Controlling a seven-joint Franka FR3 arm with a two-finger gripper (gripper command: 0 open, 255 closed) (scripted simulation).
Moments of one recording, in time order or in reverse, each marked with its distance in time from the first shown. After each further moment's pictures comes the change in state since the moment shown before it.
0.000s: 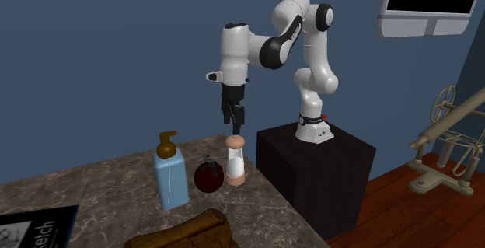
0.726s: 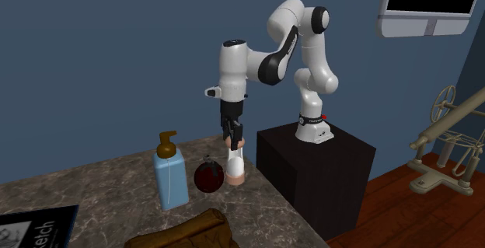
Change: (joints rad) arm 0.015 0.089 -0.002 -0.014 -0.031 0.101 0.030
